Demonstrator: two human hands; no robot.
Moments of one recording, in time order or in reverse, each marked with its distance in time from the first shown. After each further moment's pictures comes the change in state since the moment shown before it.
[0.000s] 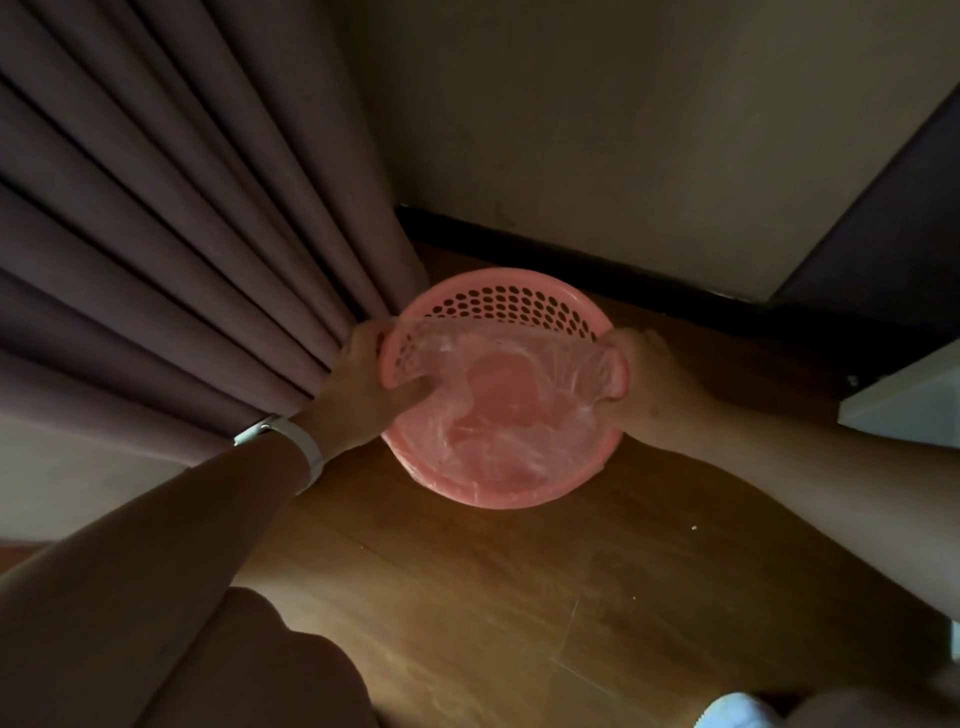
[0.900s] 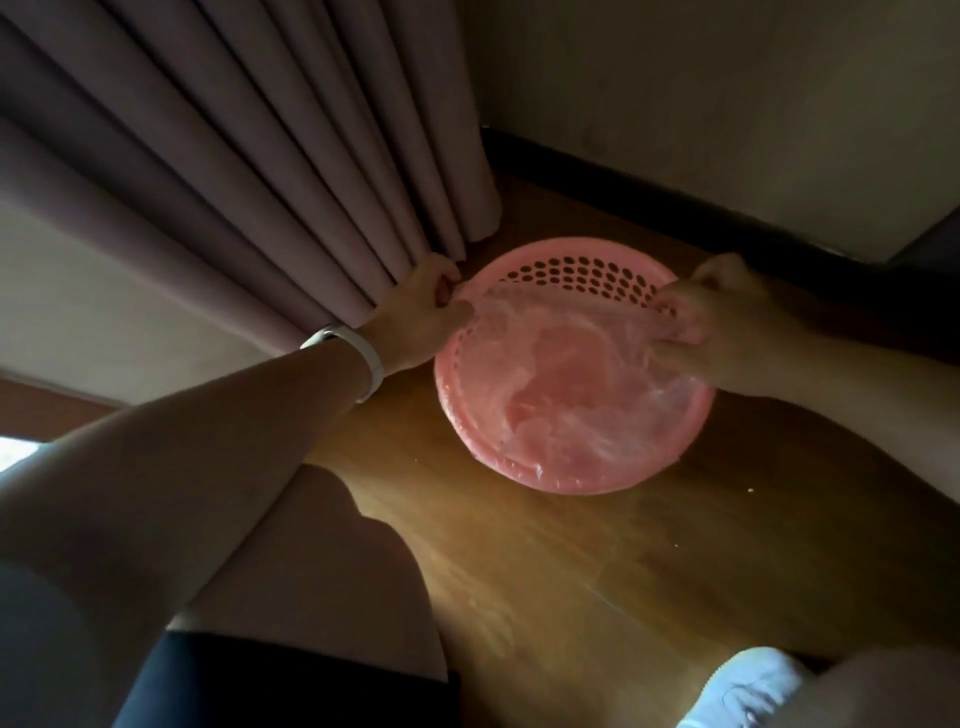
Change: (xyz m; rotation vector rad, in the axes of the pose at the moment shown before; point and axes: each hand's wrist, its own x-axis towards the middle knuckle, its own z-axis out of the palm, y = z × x) left_hand -0.017 -0.018 -0.014 0.031 -0.038 -0.069; right_hand -0.011 -0.031 -0.007 -0.287 -0.128 -0.106
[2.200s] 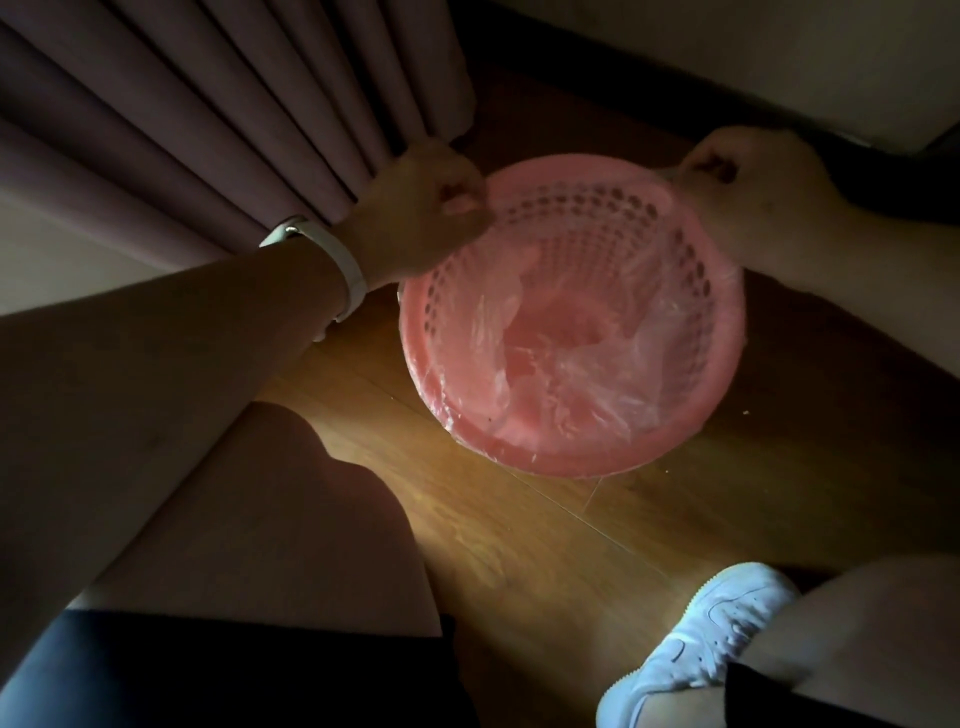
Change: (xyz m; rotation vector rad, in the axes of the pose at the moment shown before) left_hand 0.014 0.020 0.018 0.188 0.043 0.335; right_hand 0.026 0.011 0.011 0.343 0.223 0.043
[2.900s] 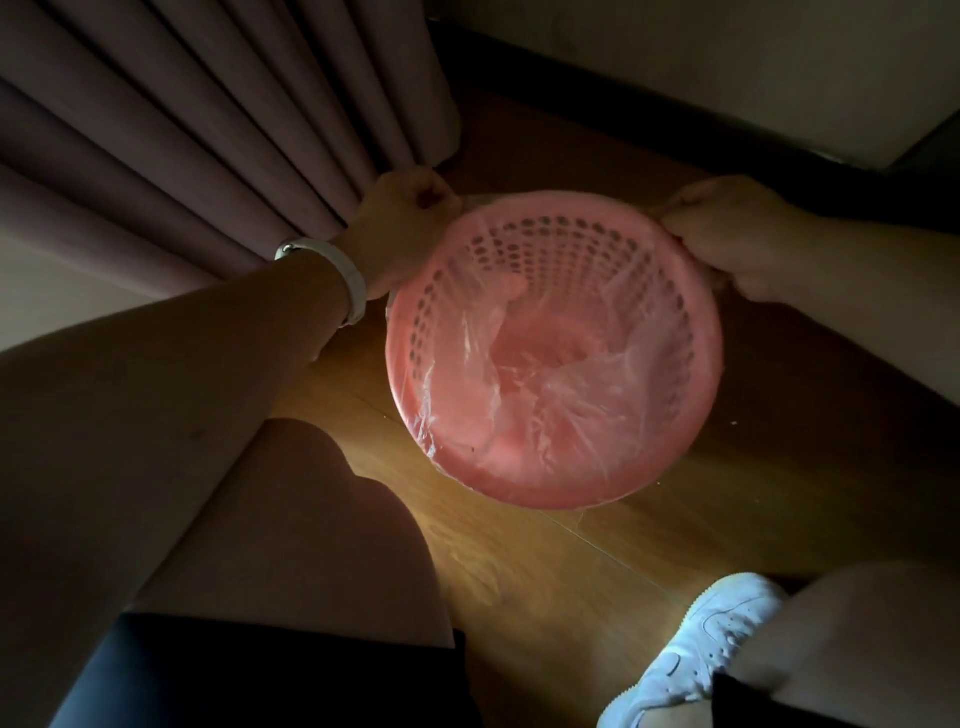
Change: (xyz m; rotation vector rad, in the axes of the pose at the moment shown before) left_hand 0.019 0.009 0.007 -0.282 0.072 -0.358; right_hand 0.013 0.003 0.005 0.243 -0.158 0.368
